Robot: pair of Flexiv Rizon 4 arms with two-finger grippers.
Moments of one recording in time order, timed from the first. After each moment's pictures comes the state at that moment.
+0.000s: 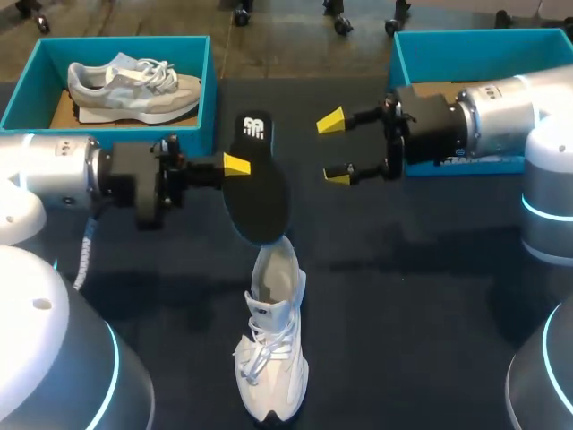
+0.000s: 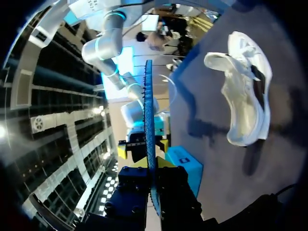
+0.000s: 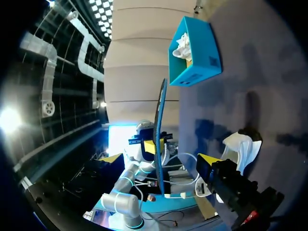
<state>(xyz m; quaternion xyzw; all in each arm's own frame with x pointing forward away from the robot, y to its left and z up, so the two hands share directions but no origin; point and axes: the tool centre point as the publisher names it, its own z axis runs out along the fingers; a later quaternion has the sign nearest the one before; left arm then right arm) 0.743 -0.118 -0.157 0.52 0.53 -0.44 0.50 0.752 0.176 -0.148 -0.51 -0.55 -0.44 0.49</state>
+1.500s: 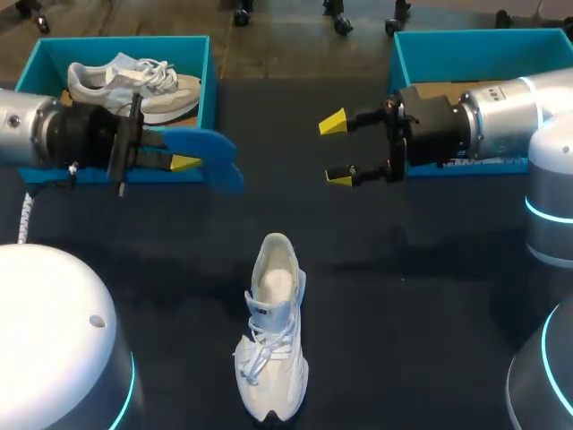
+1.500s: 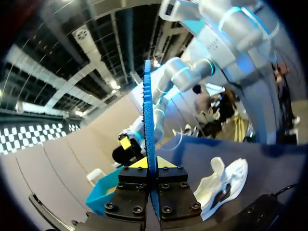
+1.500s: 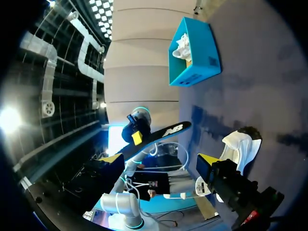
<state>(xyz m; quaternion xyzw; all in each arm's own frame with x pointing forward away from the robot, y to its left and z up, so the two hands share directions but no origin) 0.727 -0.062 -0.126 0.25 0.67 -0.69 0.10 0.749 0.175 -0.148 -0.52 -0.55 -0.44 0.49</state>
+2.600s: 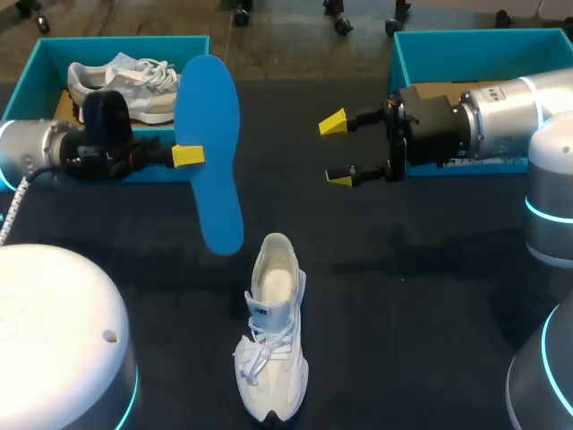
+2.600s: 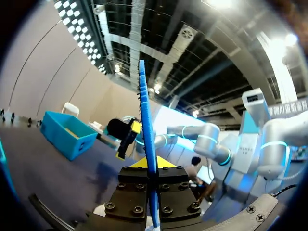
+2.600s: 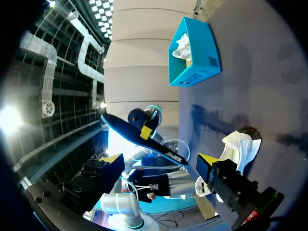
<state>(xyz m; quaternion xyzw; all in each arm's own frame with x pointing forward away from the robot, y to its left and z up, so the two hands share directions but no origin) 0.732 -0.064 -0.135 -0.13 0.63 -0.71 -0.27 0.749 0.175 -0.148 -0.52 -0.55 -0.44 0.49</state>
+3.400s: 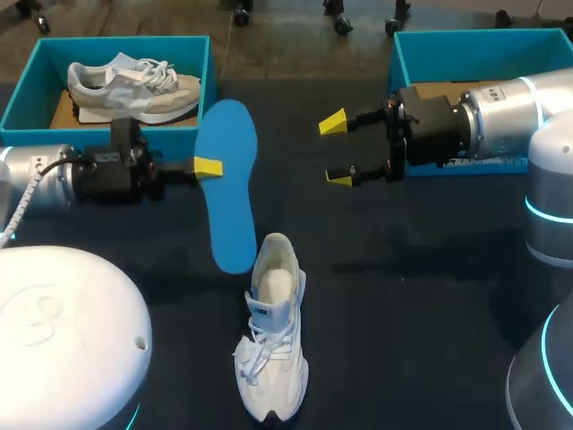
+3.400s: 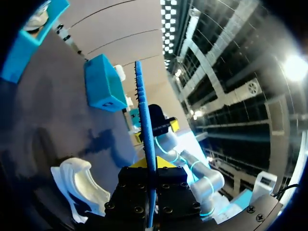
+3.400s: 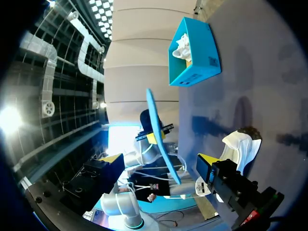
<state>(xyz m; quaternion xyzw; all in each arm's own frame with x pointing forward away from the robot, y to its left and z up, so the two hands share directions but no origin) 0.730 -0.086 -0.169 -0.45 0.55 -0.57 -0.41 0.749 0.174 -0.148 -0.52 -0.55 -0.44 0.49</state>
